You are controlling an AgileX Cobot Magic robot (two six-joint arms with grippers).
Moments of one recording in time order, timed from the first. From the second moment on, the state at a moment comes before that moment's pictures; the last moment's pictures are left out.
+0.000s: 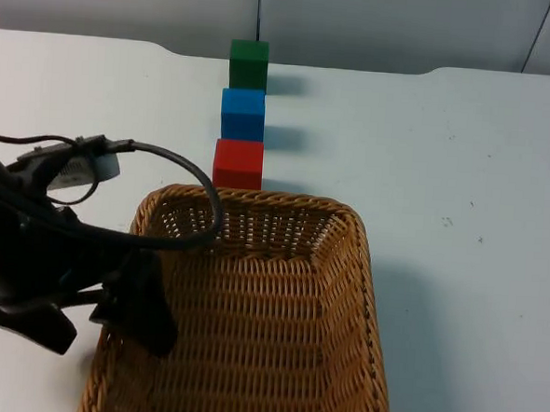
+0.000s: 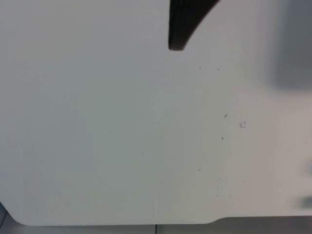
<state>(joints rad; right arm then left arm) -0.05 0.00 -0.51 -0.09 1.08 0.00 -0.24 1.85 -0.73 -0.95 0.65 0.83</state>
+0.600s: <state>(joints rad) -0.05 0.00 -0.51 -0.09 1.08 0.00 -0.24 1.90 -0.74 -0.98 0.63 0.83</state>
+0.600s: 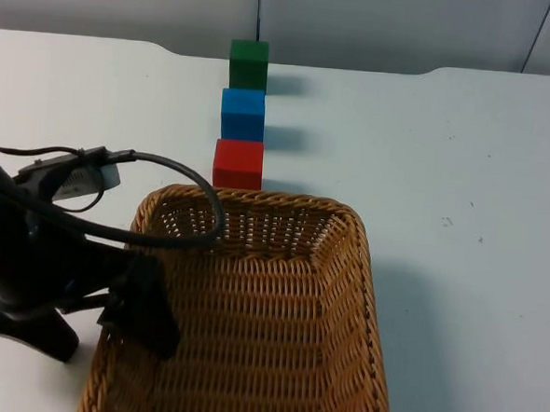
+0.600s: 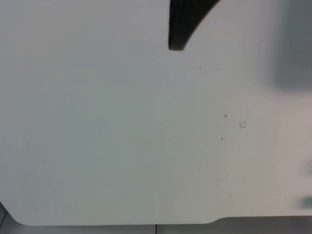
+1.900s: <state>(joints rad) -0.05 0.00 -0.51 -0.09 1.08 0.00 -0.14 1.72 -0.73 -0.94 0.73 0.68</state>
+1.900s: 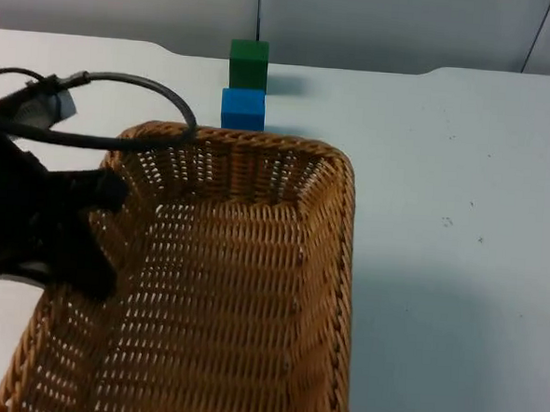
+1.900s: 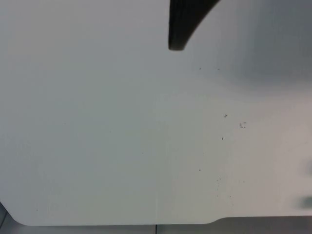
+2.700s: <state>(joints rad) -0.05 0.00 -0.51 -0.09 1.08 0.00 0.23 1.58 -0.73 -0.59 0.93 0.53</state>
